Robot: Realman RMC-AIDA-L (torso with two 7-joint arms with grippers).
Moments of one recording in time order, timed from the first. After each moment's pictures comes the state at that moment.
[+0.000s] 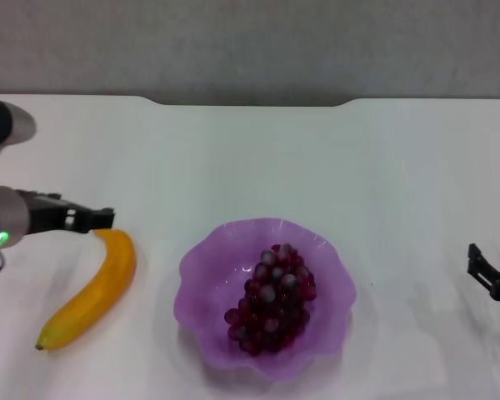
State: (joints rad) left arm -0.29 -2.03 -1.61 -1.38 2.68 -0.81 0.26; right arm 0.23 2.01 1.05 0.42 -2.63 -0.79 0.05
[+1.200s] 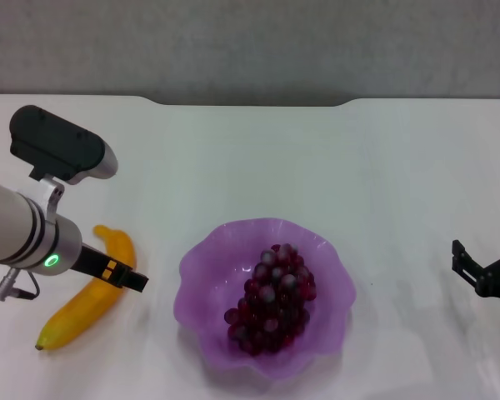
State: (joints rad) left arm -0.51 -2.04 -1.58 -1.19 2.73 -1.10 0.29; right arm 0.24 2.01 1.02 0.45 -2.63 -0.77 0.00
